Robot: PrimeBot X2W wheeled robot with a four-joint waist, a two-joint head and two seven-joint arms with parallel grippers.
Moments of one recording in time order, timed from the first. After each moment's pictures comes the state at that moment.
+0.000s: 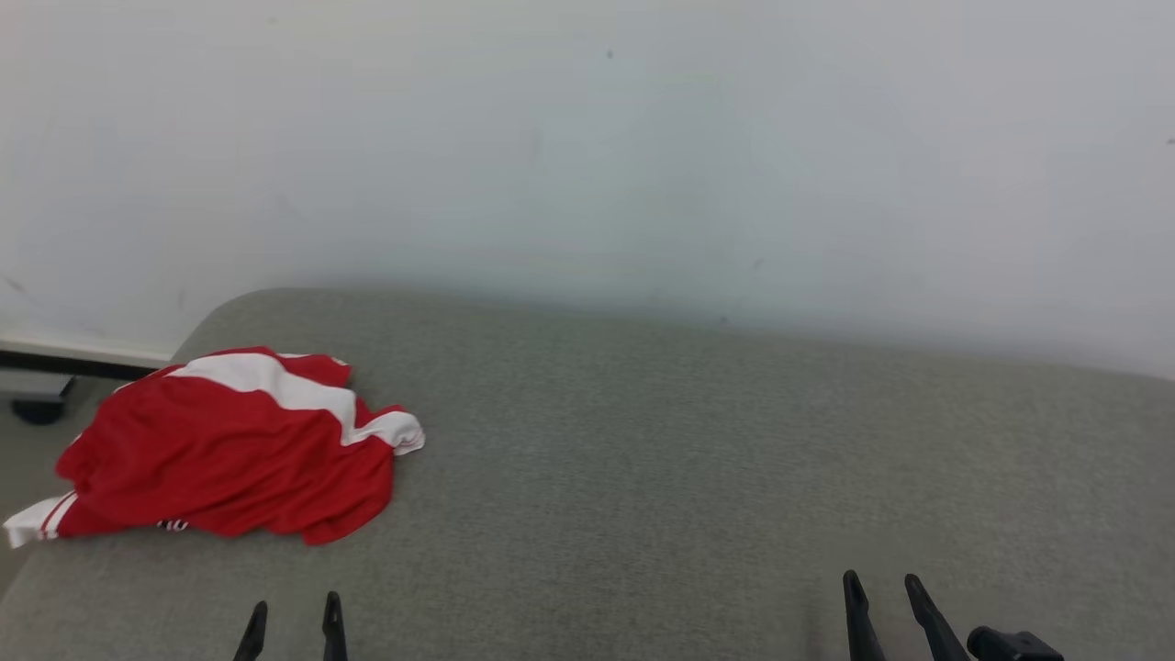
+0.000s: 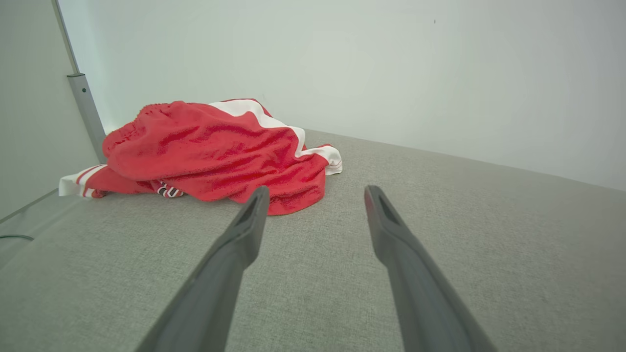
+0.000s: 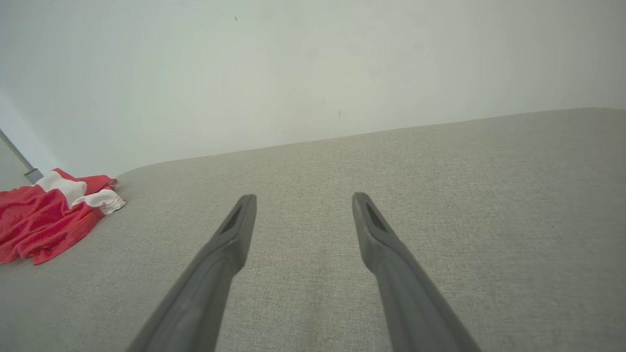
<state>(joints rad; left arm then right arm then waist) 0.04 0.07 0.00 0.33 -0.18 -0.04 -0.26 0.03 -0.05 0.03 0.41 0.28 0.13 -0.26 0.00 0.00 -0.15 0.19</state>
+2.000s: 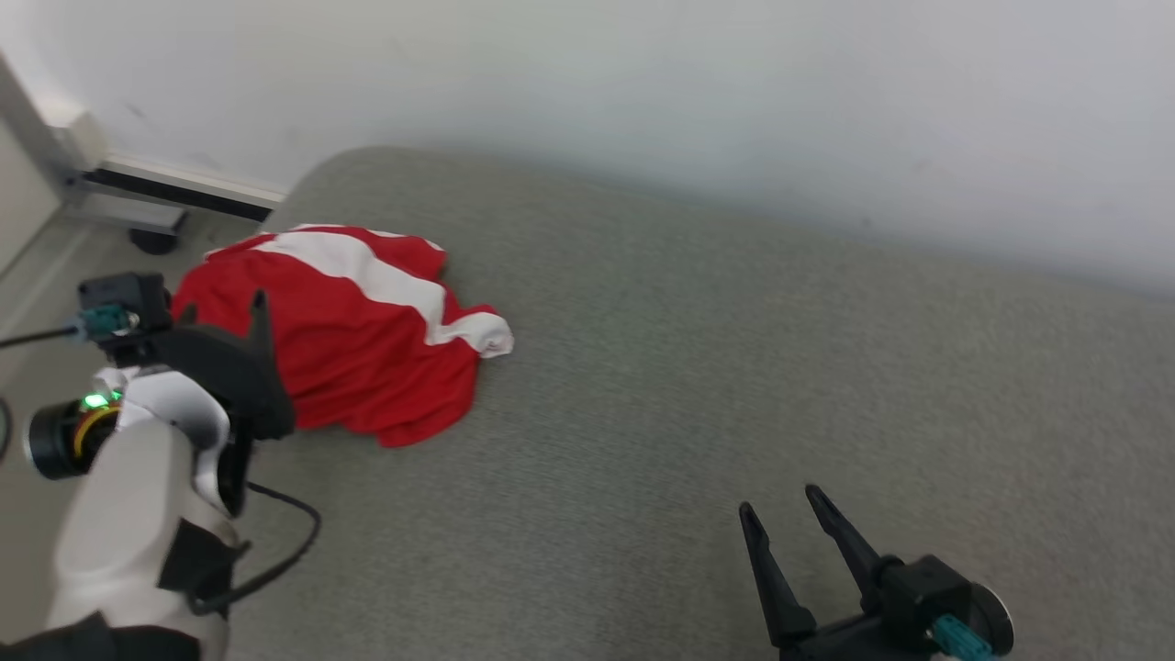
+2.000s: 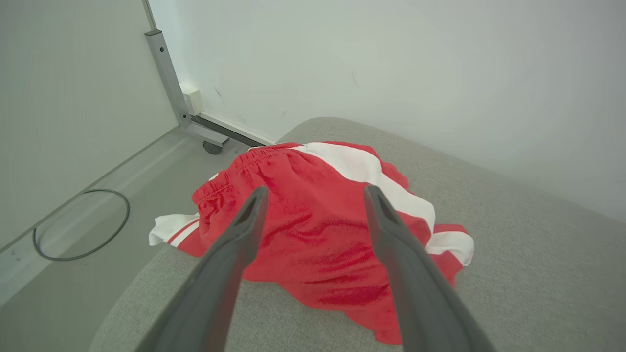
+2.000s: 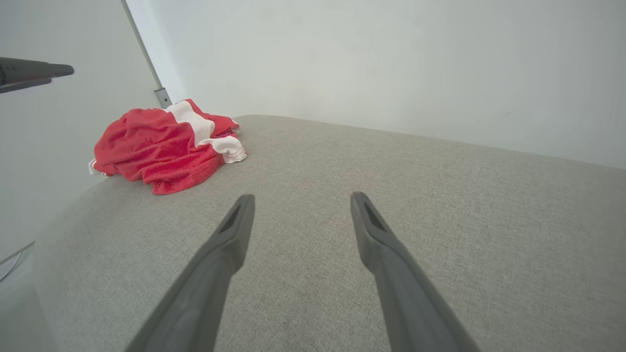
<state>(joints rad) -0.78 0.14 0.08 0.91 -0.23 -0.09 0.07 -0.01 -0.05 0.18 0.17 0.11 0.13 -0.14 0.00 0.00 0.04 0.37</state>
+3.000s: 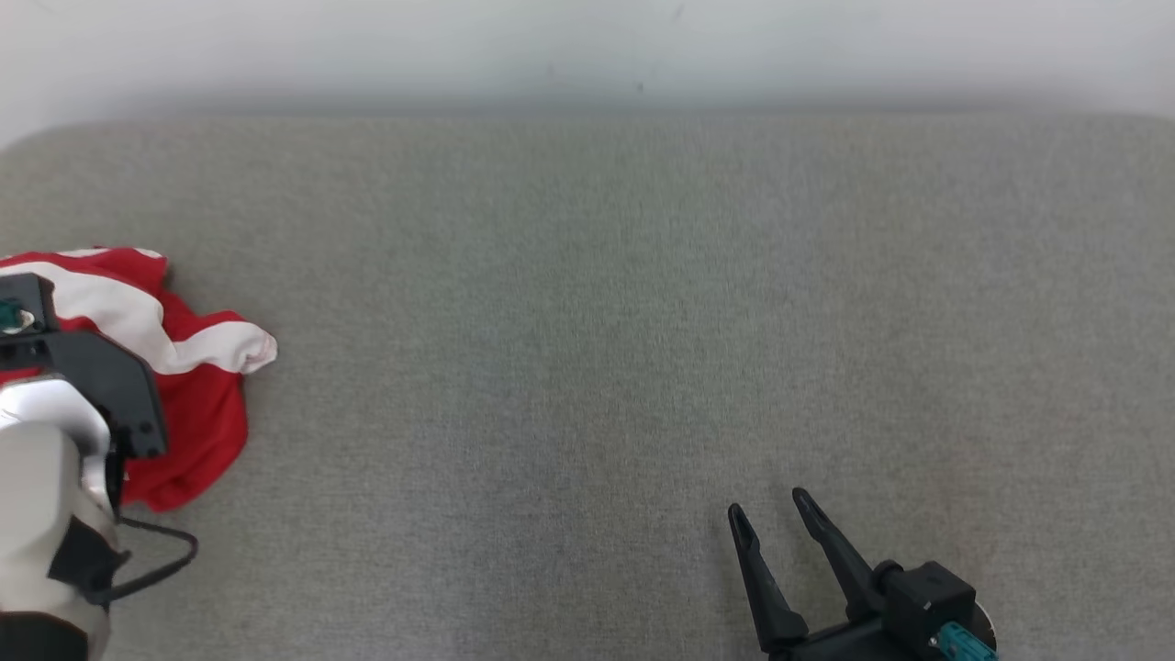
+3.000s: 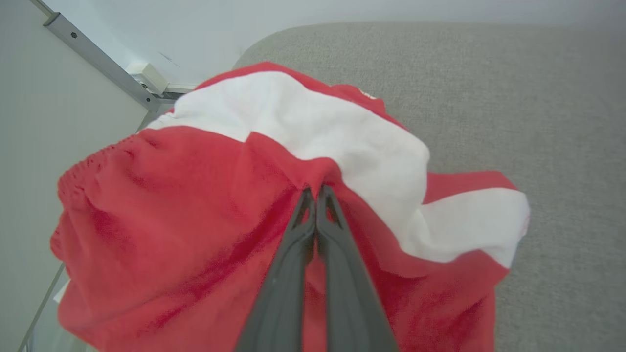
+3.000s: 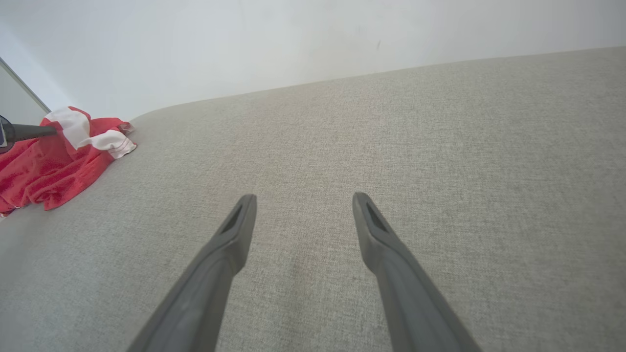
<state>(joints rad) -0.89 0.34 0.00 1.13 -0.15 0.01 0.12 0.00 -0.05 0.23 0.13 0.21 0.13 -0.15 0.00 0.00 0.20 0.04</state>
